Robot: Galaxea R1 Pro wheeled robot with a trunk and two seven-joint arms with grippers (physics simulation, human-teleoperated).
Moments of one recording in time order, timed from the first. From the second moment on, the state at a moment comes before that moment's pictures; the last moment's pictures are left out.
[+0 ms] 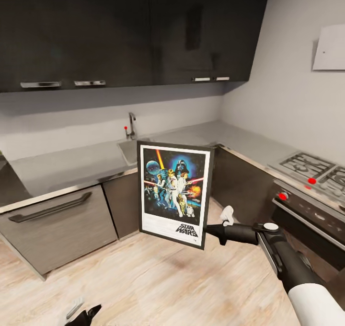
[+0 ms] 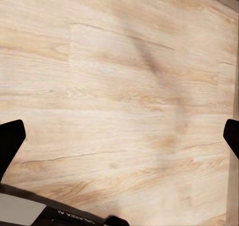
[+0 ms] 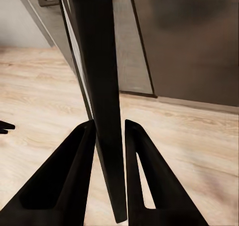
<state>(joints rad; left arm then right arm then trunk) -0.28 0.21 0.06 -0.38 0.73 0.19 -0.39 -0.58 -0.16 0.00 -1.01 0.10 0.32 1.11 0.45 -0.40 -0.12</state>
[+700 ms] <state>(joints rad) -0.28 0.22 0.07 -0.38 0.74 0.19 -0.39 -0.58 -0.16 0.00 -1.01 0.10 0.32 1.11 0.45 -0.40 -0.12</state>
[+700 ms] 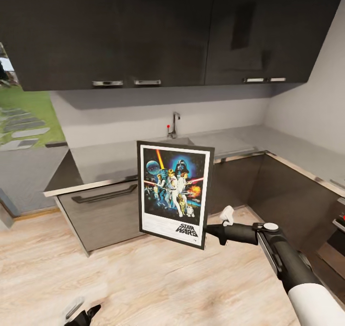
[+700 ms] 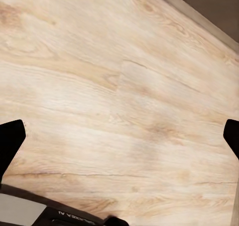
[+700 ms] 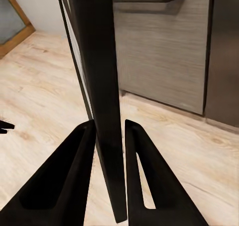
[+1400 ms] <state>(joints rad) -0.28 0.22 0.07 -0.38 0.74 0.19 -0.39 -0.58 -0.16 0.00 -1.01 0.10 0.32 1.11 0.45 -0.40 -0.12</state>
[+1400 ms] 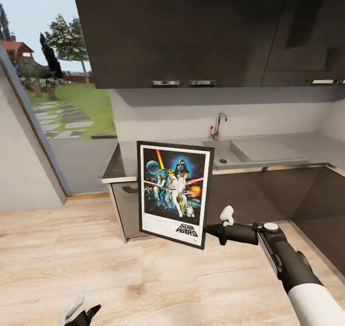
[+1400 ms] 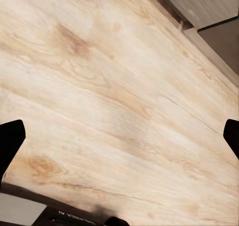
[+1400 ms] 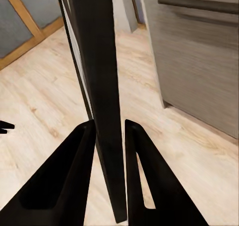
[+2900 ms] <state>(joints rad) -0.28 0.22 0.07 -0.38 0.74 0.19 -0.39 -0.58 -0.16 0.00 -1.01 0.10 0.32 1.11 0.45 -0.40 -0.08</state>
